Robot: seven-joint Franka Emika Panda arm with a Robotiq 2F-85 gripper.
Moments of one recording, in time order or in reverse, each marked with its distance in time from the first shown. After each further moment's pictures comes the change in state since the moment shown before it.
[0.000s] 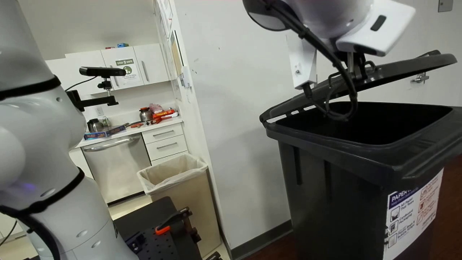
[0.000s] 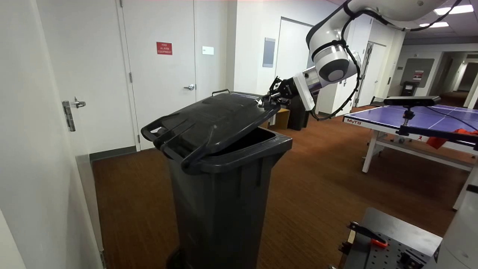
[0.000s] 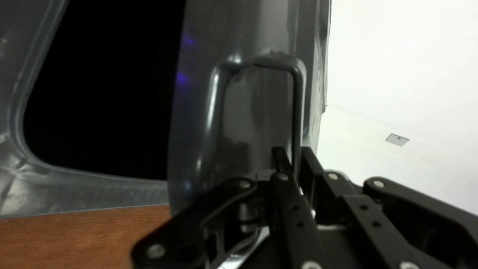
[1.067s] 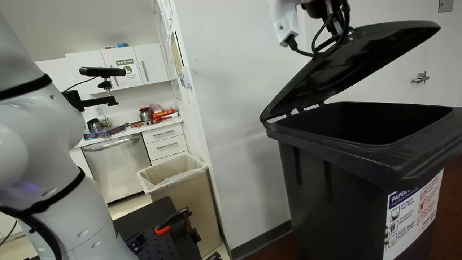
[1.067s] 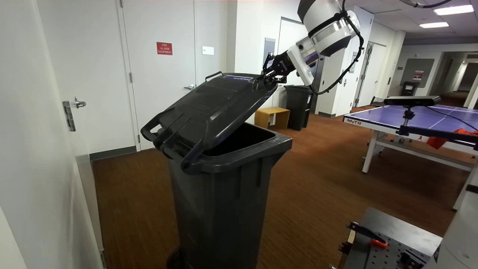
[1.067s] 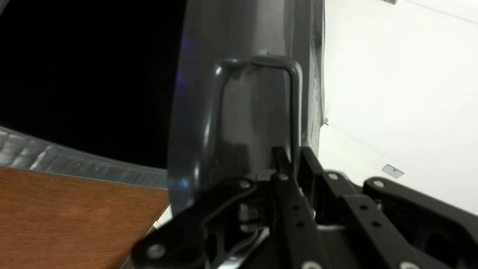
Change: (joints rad) arm 0.021 -0.133 0.106 0.021 -0.400 0.131 0.319
